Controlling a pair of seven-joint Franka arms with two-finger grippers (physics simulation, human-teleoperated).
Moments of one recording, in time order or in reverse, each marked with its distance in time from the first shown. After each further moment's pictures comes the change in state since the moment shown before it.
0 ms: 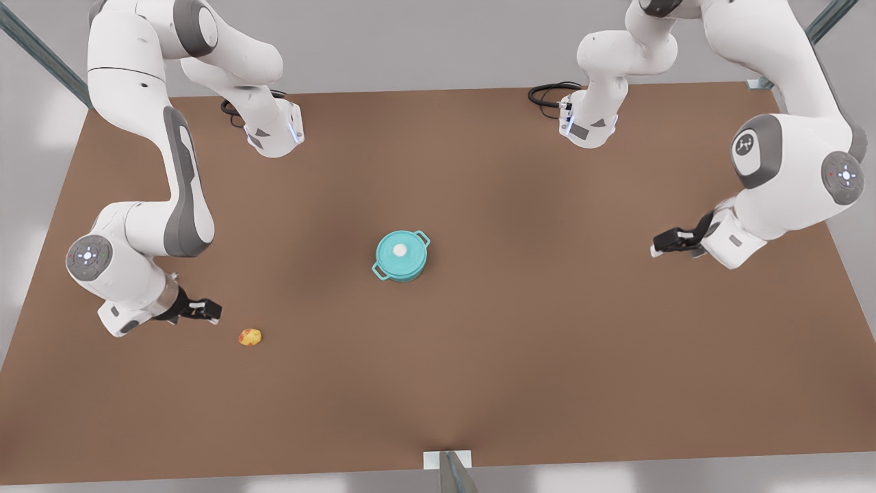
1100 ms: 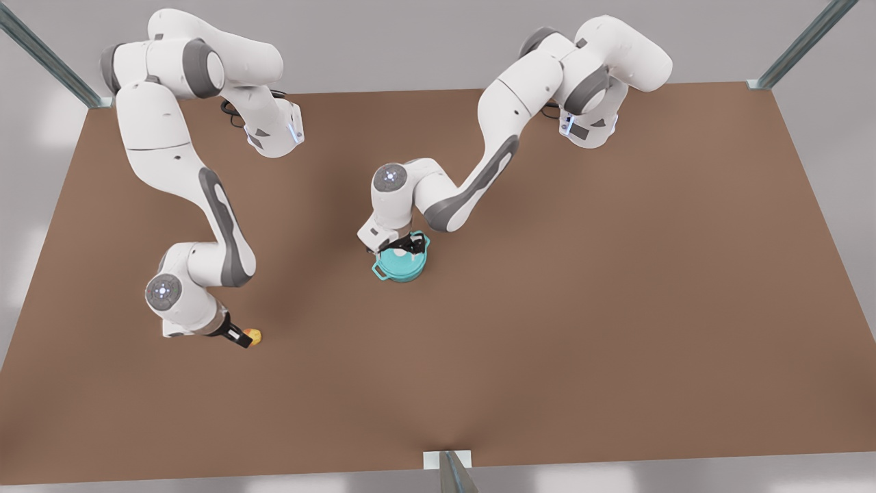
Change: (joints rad) left arm -0.833 0.713 -0.117 0.375 0.375 0.523 -1.021; right arm 0.014 0.243 -0.012 -0.156 0.008 0.371 0.564
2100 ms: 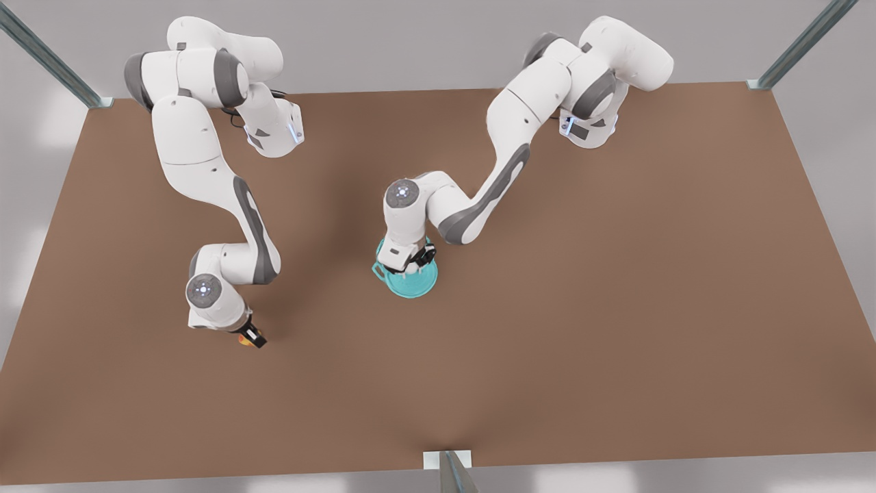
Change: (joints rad) left arm 0.117 0.000 -0.003 -0.002 0.036 -0.032 -0.269; right arm 0.226 0.058 -0.194 -0.049 0.002 0.089 0.238
